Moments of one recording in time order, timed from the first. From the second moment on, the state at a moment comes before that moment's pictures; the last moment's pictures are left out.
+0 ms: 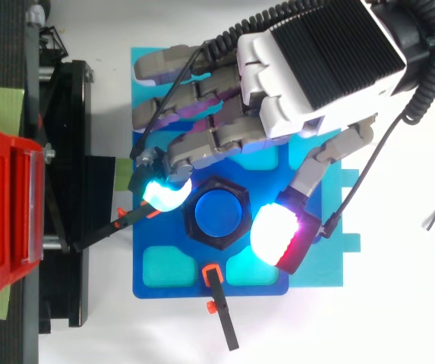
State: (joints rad) arm -0.09 -2.36 -1.09 -2.71 -2.15 -1.14
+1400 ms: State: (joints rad) arm -0.09 -2.36 -1.09 -2.71 -2.15 -1.15
